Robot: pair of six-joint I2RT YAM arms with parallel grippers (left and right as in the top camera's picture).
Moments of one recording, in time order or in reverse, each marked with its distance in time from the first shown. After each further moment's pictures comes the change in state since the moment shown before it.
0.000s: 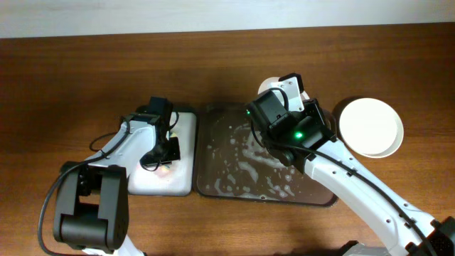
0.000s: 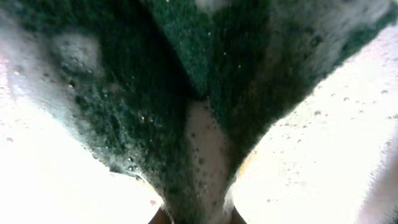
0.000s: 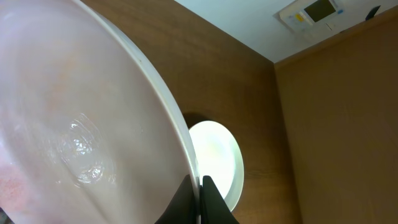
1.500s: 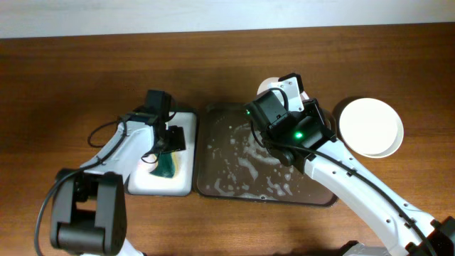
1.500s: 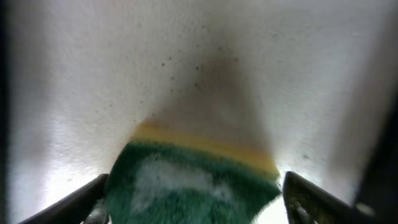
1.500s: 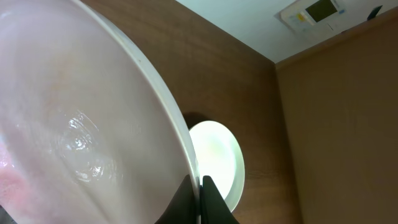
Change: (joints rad) left arm 0.000 -0.038 0.010 0.133 -0.024 0.000; right arm 0.000 0.000 0.000 0.000 -0.004 0.000
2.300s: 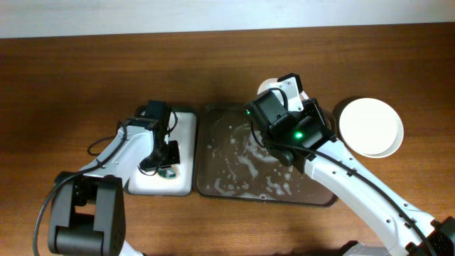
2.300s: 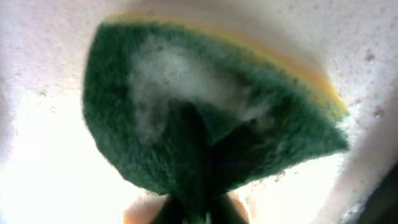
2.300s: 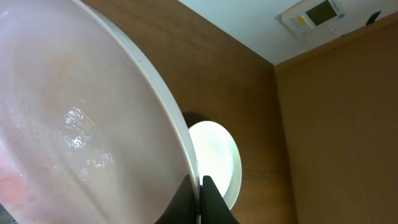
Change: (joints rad) left arm 0.000 -0.026 -0.050 -0.147 0.053 -0.006; right arm 0.000 0.000 0.000 0.000 0.000 -0.026
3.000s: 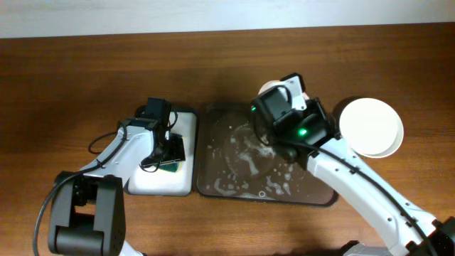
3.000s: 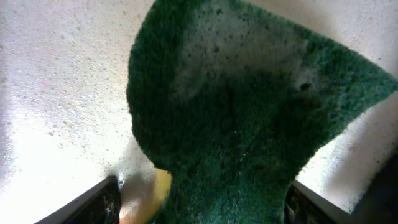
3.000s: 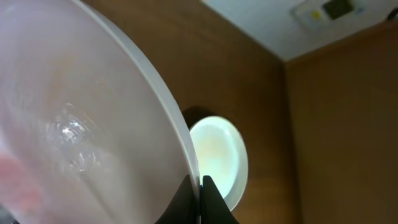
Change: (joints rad) left arm 0.000 0.000 -0.005 0.080 0.000 -0.001; right arm -0.024 0.000 0.000 -0.004 -0.050 -0.026
